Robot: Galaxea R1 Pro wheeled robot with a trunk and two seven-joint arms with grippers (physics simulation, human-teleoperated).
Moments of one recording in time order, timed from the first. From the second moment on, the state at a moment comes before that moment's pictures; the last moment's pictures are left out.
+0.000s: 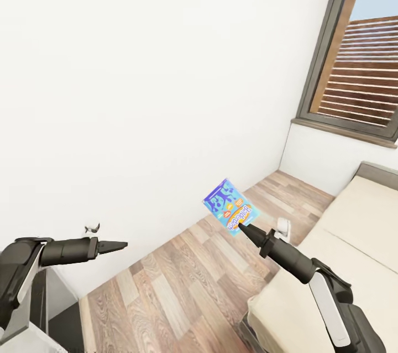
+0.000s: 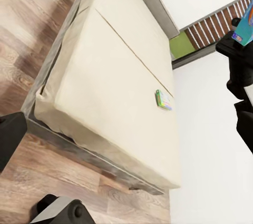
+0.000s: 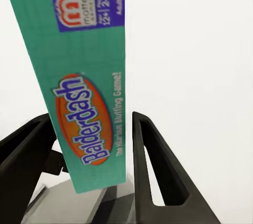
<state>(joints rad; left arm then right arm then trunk) -0.50 0.38 0.16 -1.18 0.05 1.03 -1.48 -0.27 -0.06 -0.12 -1.44 -0.55 0.40 0.97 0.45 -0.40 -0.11</state>
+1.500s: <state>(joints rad) -0.49 0.40 0.24 -1.18 0.07 1.03 -1.57 -0.28 -0.07 -0.12 -1.44 -0.55 0.41 0.93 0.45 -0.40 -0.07</state>
